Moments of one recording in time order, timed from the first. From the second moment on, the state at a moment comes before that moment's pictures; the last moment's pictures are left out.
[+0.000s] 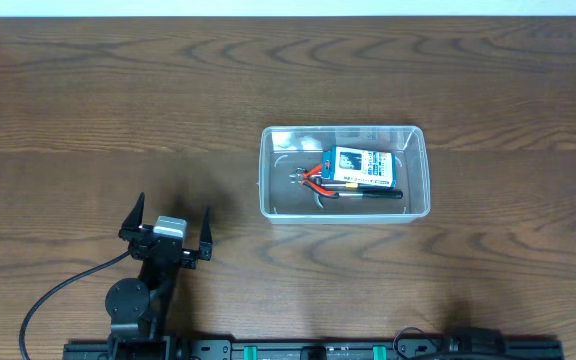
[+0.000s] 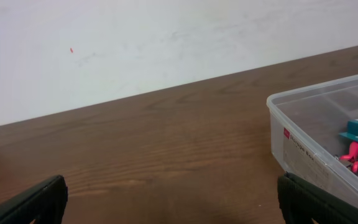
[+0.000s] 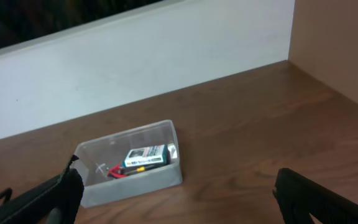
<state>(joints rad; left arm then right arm) 0.00 0.01 0.02 -0.10 0.17 0.17 -0.10 0.29 1.76 -1.66 -0.01 0.27</state>
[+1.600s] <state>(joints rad) 0.00 0.01 0.02 -0.10 0.17 0.17 -0.09 0.01 0.90 -0.64 -0.04 -0.01</state>
